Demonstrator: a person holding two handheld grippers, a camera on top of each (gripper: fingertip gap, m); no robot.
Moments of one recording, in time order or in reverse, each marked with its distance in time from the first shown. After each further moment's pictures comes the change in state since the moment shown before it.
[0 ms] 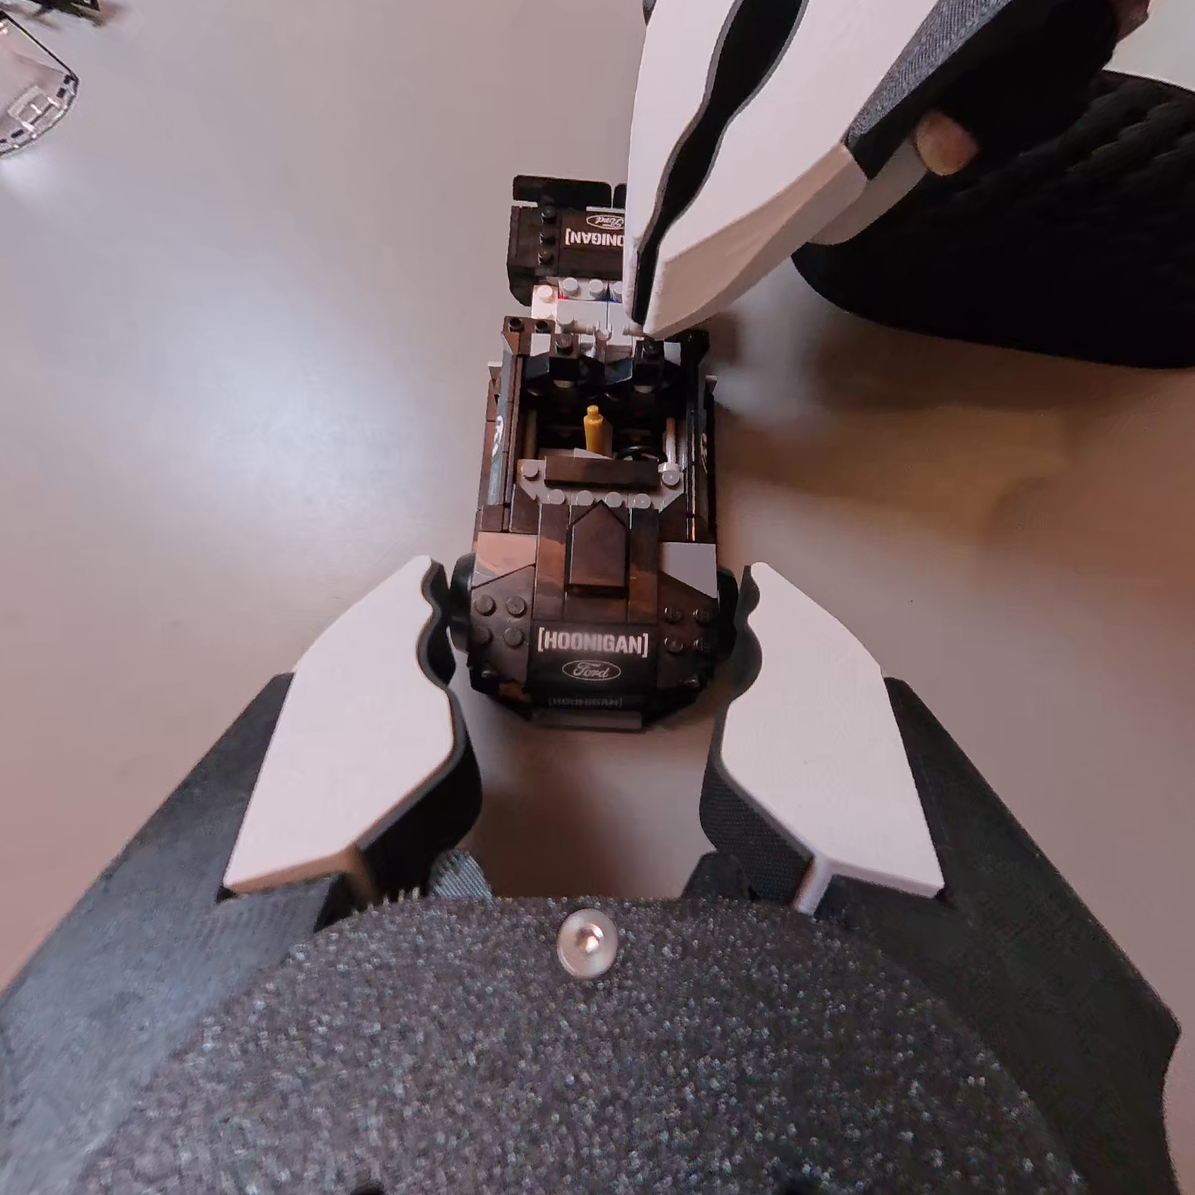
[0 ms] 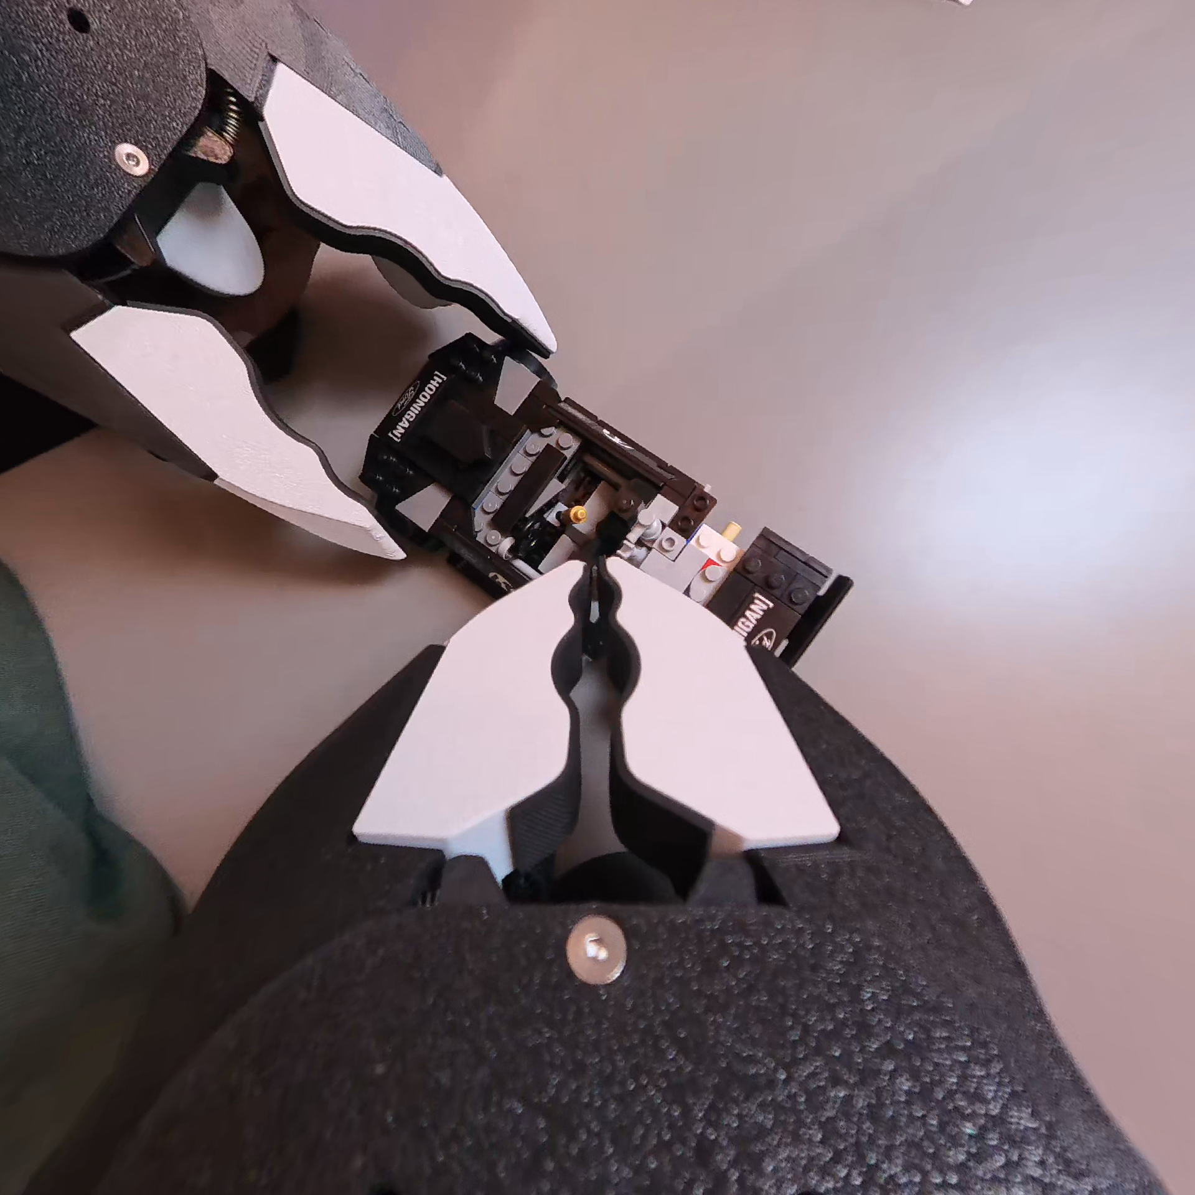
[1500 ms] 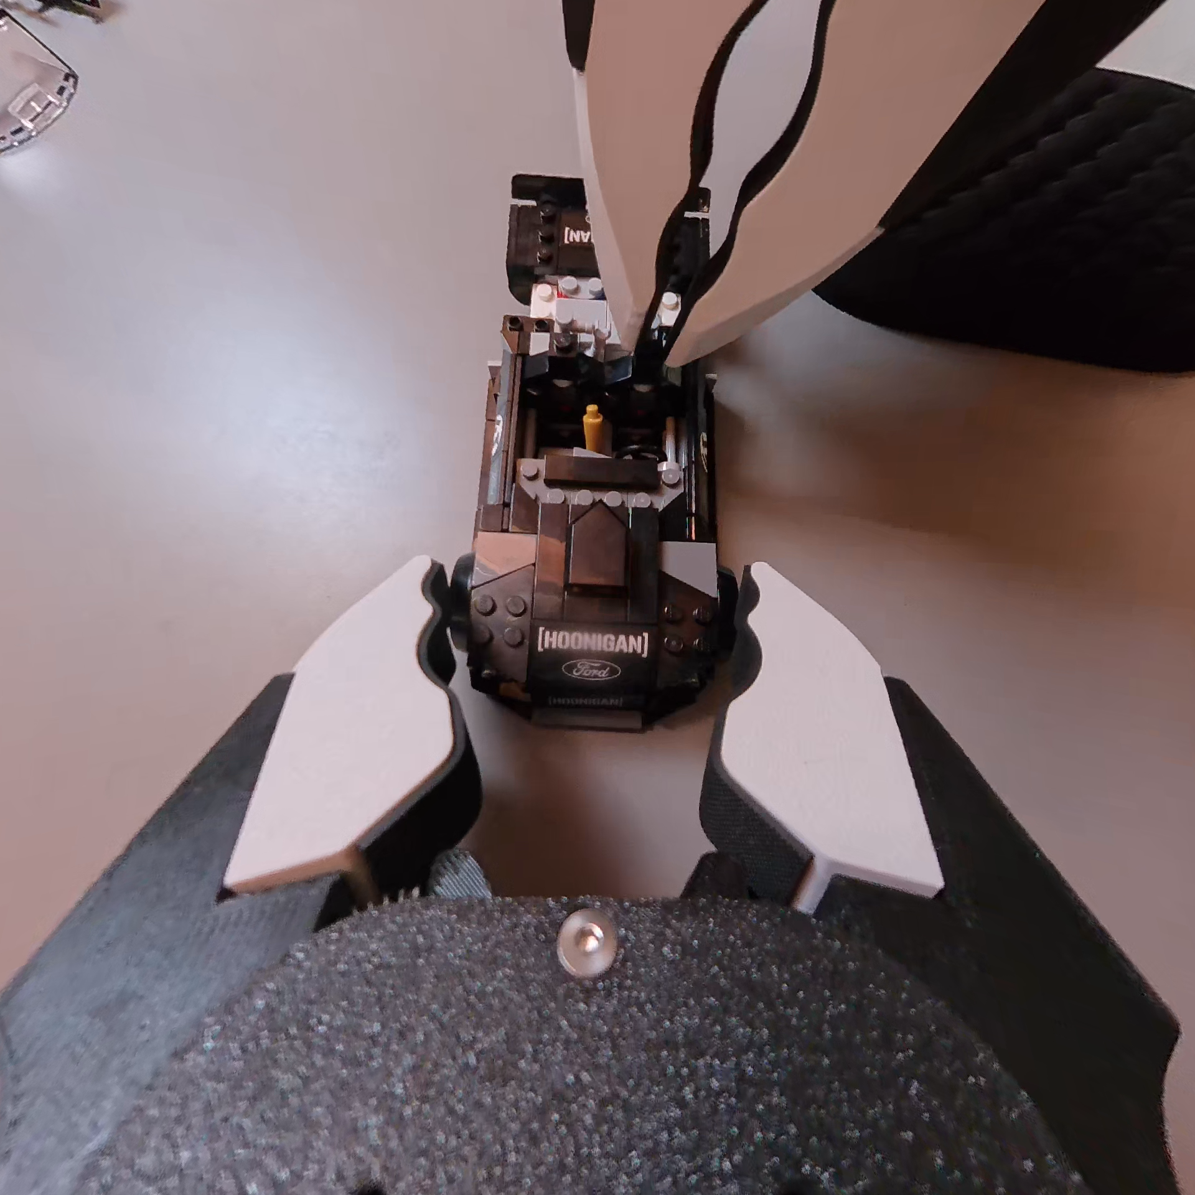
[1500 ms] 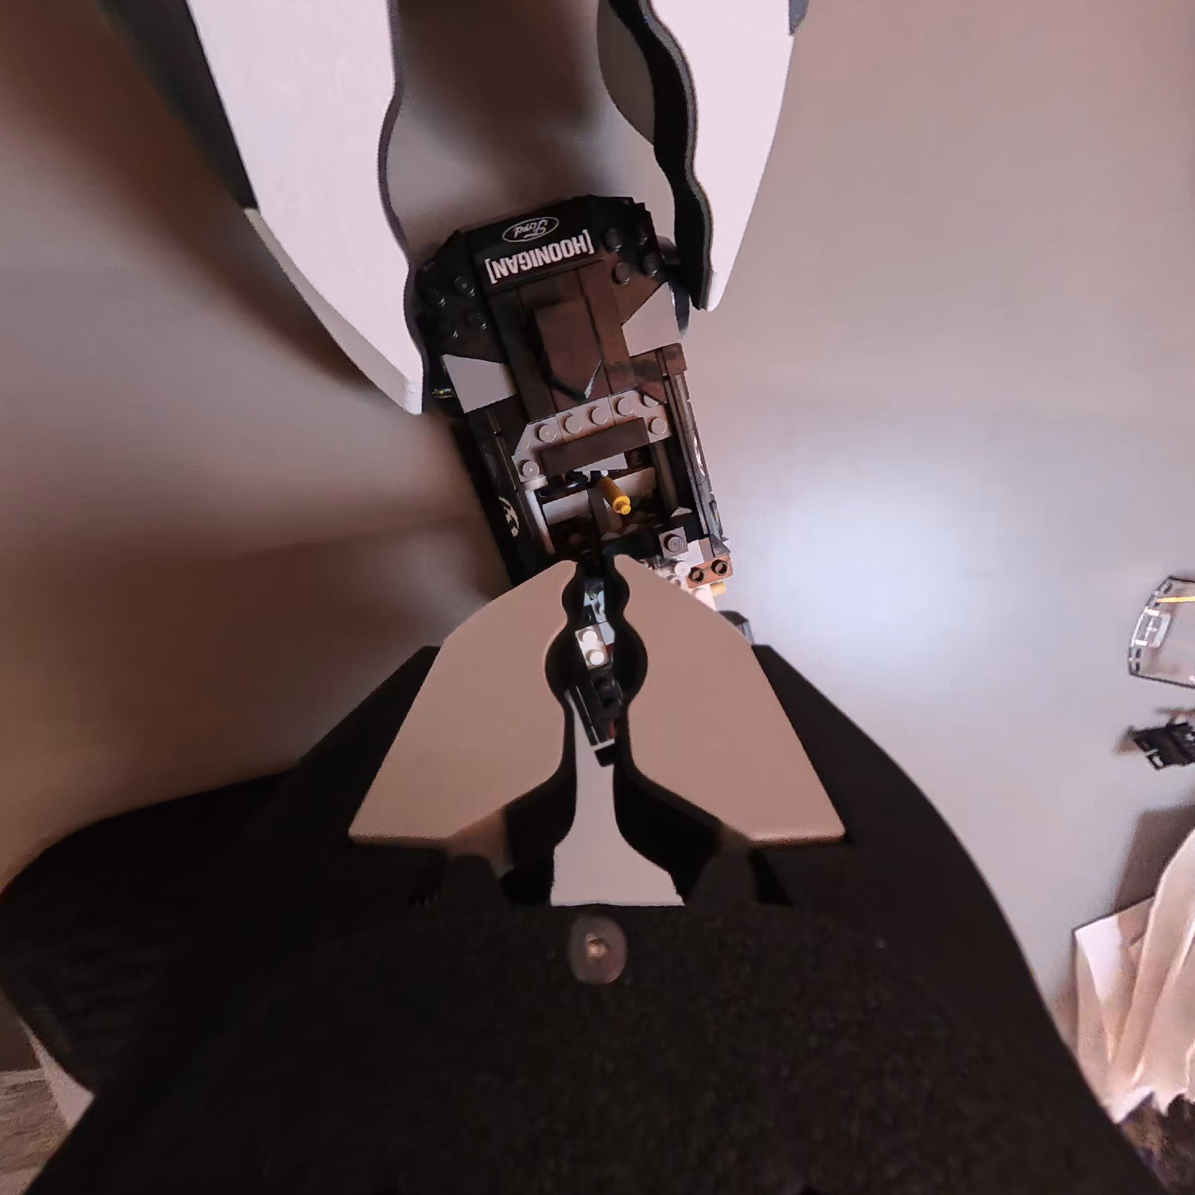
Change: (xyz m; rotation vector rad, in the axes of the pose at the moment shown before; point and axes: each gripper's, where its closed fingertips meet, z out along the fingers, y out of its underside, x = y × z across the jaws) left arm 0.003 0.000 0.000 -0.002 -0.012 -0.004; right arm -0.008 0.006 0.002 -0.370 -0.031 -0.705
